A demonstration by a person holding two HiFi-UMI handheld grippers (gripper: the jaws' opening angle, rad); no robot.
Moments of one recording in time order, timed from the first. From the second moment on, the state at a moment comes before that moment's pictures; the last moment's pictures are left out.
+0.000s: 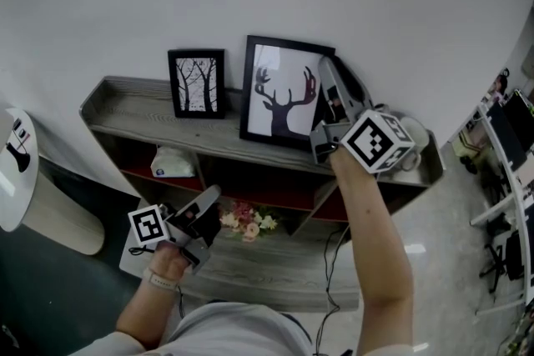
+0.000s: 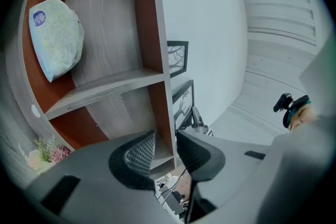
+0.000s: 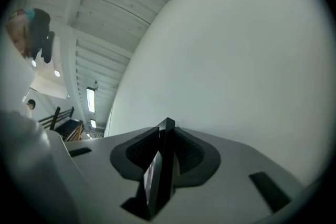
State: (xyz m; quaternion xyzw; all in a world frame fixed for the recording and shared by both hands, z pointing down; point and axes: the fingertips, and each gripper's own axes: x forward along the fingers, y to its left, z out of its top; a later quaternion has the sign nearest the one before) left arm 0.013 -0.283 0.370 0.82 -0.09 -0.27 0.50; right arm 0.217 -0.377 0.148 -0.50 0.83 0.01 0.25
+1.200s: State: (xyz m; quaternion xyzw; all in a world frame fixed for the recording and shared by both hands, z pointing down) left arm 0.021 -0.277 0.377 0.81 -0.09 -0.27 0.51; right arm 0.219 -0.369 0.184 -0.56 0.81 0.07 0.12
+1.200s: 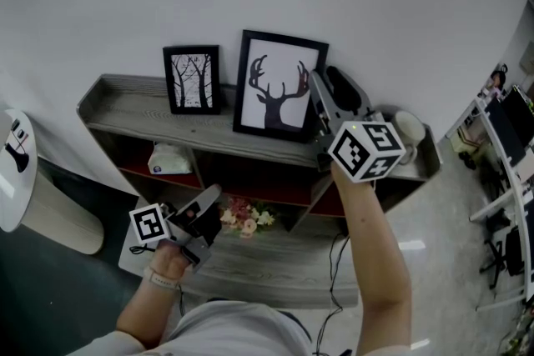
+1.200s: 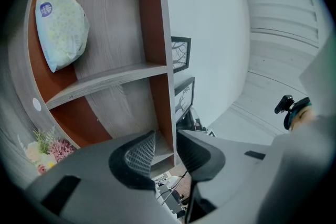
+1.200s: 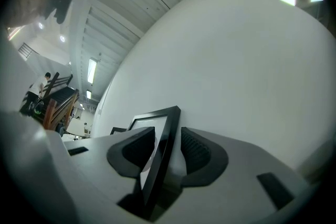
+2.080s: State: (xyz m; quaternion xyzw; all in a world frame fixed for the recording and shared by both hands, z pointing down) left arm 0.082 -0.230 0.366 0.93 -0.08 -0.17 0.32; right arm 0.191 -0.230 0.252 -0.56 0.81 0.08 0.13
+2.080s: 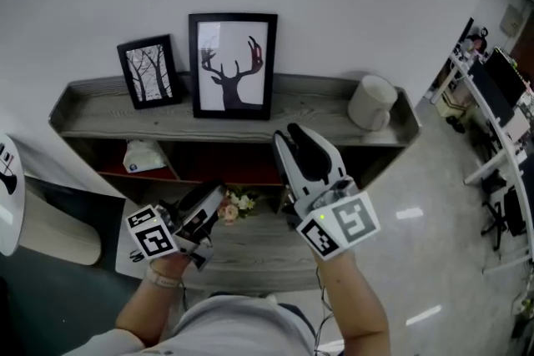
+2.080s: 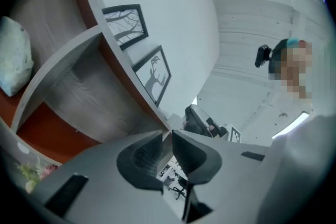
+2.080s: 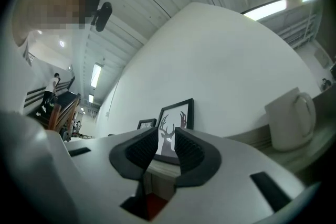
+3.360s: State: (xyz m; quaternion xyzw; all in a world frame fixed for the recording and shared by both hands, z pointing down) left arm 0.136 -0.162 0.481 0.99 -0.07 0.03 0.14; right arm 0.220 -0.095 0.472 -0.69 0.72 -0.05 0.02
